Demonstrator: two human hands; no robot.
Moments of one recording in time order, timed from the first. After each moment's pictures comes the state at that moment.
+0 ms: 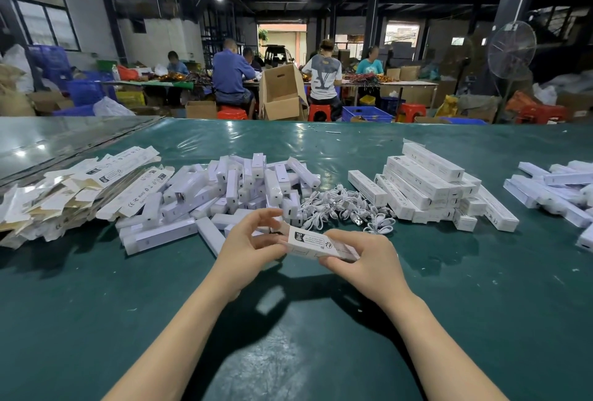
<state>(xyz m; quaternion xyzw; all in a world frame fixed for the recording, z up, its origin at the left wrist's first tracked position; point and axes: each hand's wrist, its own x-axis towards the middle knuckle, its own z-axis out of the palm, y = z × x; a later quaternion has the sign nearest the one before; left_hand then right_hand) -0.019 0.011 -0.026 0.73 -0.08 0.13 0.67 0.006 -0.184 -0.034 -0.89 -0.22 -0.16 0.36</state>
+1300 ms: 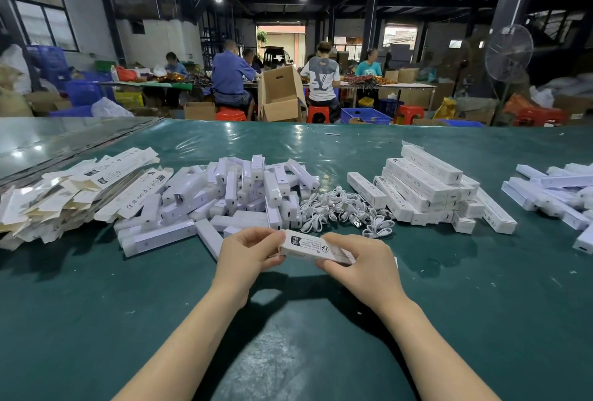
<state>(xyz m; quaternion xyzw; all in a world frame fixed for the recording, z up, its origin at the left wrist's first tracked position) -0.017 0.000 -0.029 0.62 0.08 0.13 0.77 0.004 -0.177 -0.037 -0.89 -0.22 -0.19 0.35</state>
